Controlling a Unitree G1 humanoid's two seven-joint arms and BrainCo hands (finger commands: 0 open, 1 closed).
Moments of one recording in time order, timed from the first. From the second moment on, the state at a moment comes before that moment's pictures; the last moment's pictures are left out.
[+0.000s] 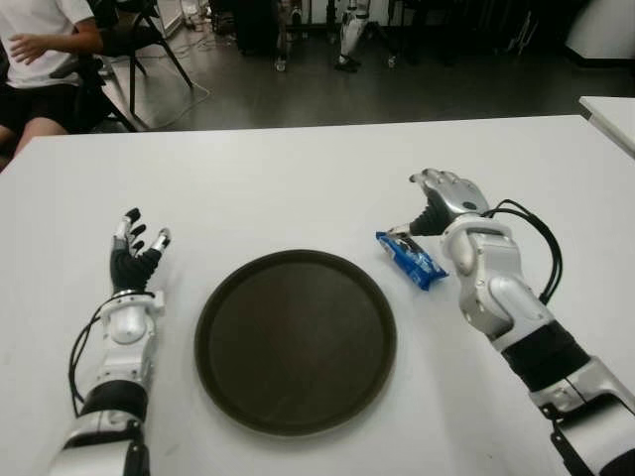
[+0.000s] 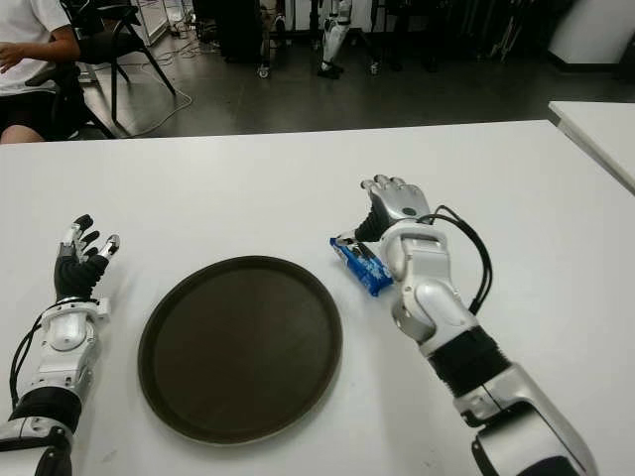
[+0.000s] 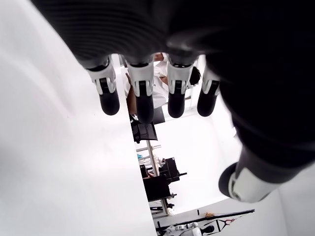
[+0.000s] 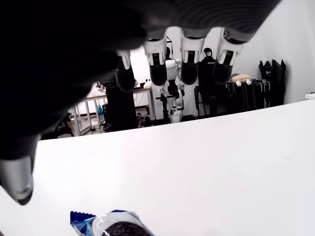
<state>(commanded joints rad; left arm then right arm) -0.38 0.22 0.19 0.90 0.02 -0.44 0.21 -0.54 -0.31 0.49 0.18 -0.92 0.56 0.26</state>
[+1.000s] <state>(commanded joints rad) -0.37 0.21 0.19 0.87 0.03 -0.40 0.22 -0.61 -0.25 0.47 0.45 -0.87 0.58 0.21</state>
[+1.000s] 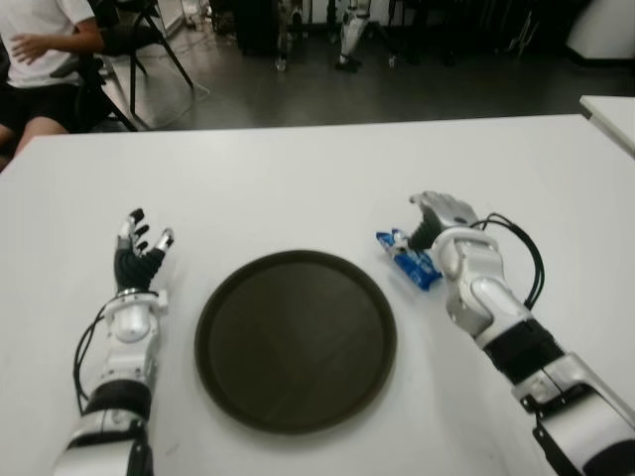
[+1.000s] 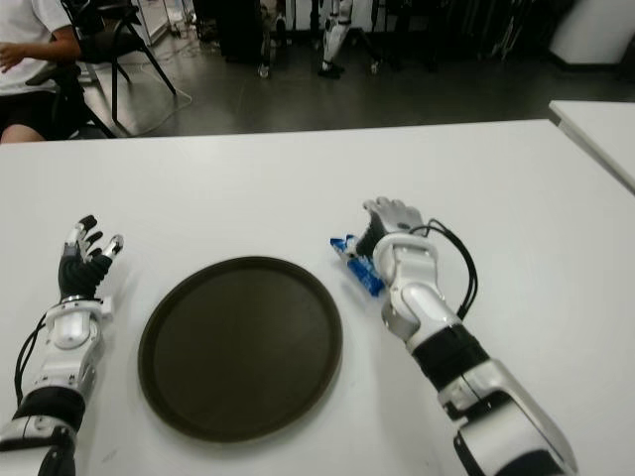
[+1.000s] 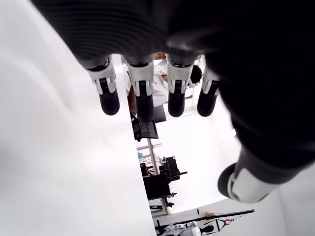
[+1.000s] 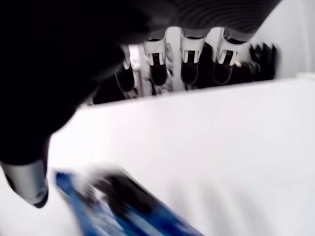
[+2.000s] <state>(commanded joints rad) -0.37 0.21 0.20 0.89 0.02 -0.41 0.22 -0.68 -0.23 0.49 0.63 -0.84 0.60 0.21</state>
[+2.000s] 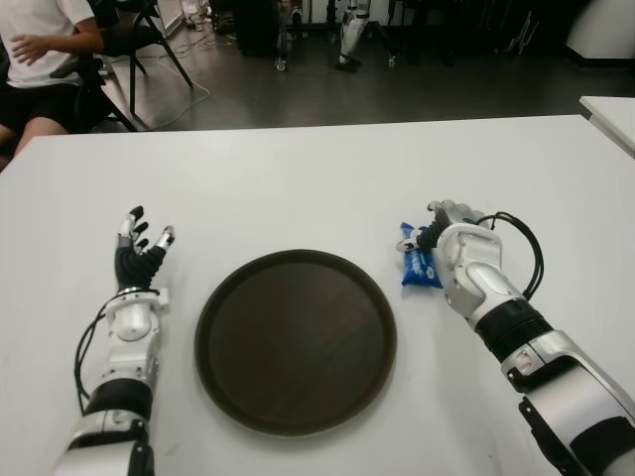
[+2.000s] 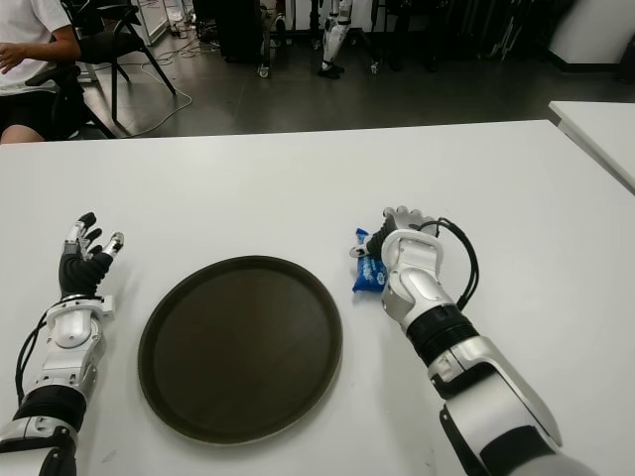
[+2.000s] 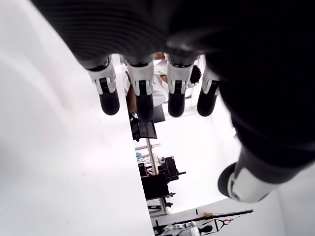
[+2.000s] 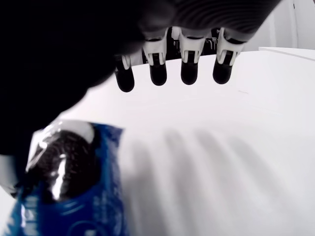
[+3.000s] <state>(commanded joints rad) -0.37 0.21 0.19 0.89 0.03 -0.42 0.24 -0.66 -0.28 0.55 0.50 -0.86 0.63 0.31</state>
